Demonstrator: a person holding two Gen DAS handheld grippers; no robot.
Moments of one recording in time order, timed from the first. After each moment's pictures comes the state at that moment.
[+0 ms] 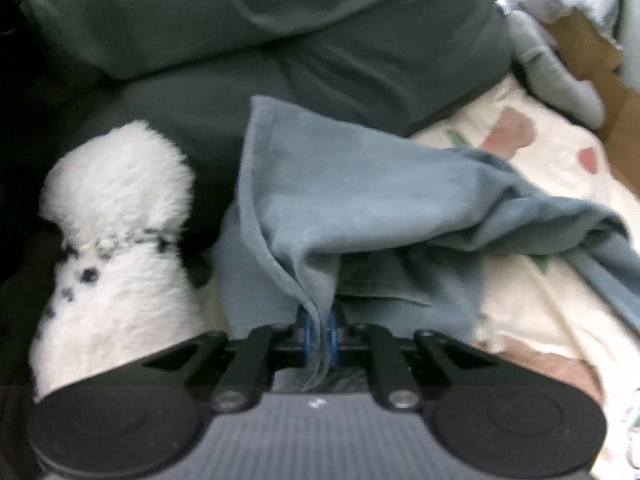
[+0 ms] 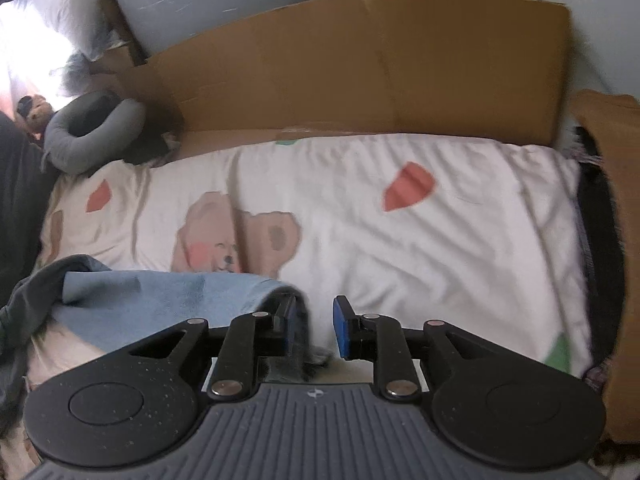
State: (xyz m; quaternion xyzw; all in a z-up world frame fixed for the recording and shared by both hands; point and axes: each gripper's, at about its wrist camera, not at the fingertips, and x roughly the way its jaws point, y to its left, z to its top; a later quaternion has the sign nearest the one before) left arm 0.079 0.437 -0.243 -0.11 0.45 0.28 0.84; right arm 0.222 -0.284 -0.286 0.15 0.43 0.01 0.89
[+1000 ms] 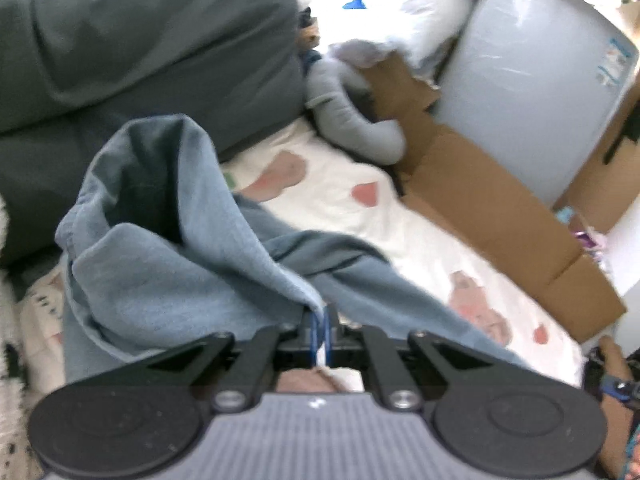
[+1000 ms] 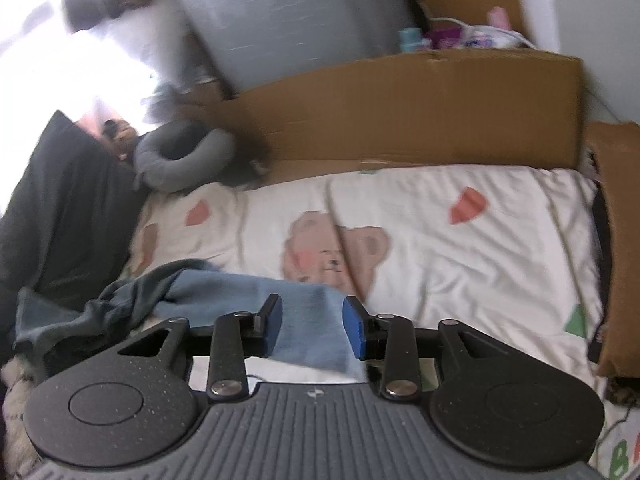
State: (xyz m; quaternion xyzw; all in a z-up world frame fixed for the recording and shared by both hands) left arm 0.105 0.298 -0.162 -0.20 0.37 0.08 0.90; right arm 0.140 -0.238 -0.202 0.17 0.37 0.11 0.90
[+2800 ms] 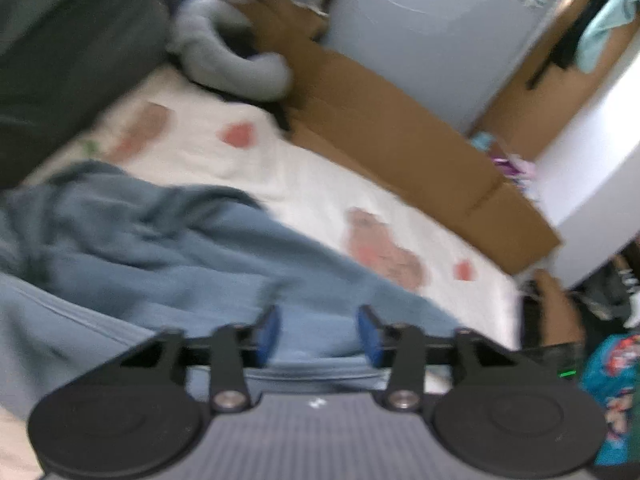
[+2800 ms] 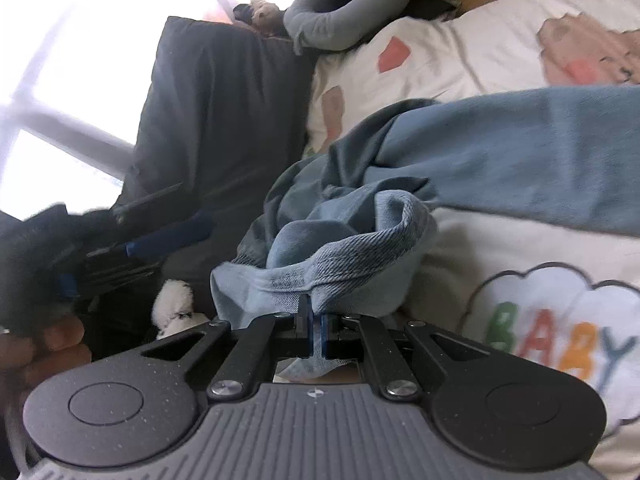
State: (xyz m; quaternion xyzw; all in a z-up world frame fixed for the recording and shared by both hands) left arm 0.160 0.223 -0.179 -0.18 0.44 -0.04 0.88; right arm 0.171 -0.057 -0.295 0.32 0.46 0.36 0.75
